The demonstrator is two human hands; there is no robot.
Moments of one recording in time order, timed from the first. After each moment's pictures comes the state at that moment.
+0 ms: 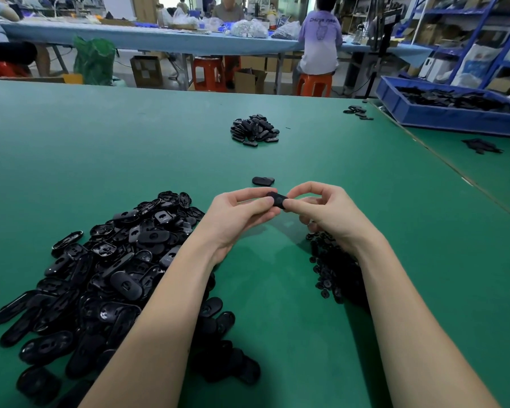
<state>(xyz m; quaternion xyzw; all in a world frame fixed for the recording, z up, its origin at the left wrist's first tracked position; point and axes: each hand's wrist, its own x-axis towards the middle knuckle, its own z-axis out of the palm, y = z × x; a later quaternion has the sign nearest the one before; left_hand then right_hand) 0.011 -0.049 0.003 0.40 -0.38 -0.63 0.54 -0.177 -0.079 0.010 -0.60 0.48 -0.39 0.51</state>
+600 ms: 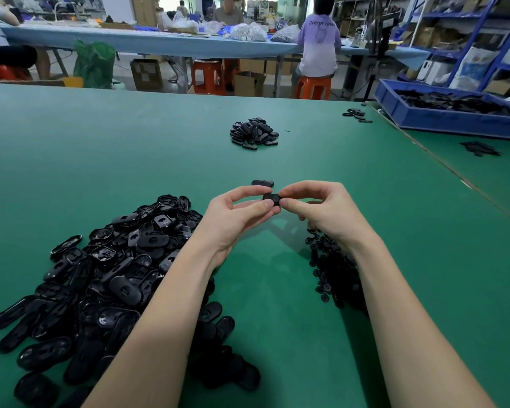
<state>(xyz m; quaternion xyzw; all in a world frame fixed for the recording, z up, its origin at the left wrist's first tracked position) 0.012 -0.048 0.003 0.38 -0.36 -0.63 0.57 -0.173 -0.078 0.016 -0.65 0.47 -0.42 0.42</state>
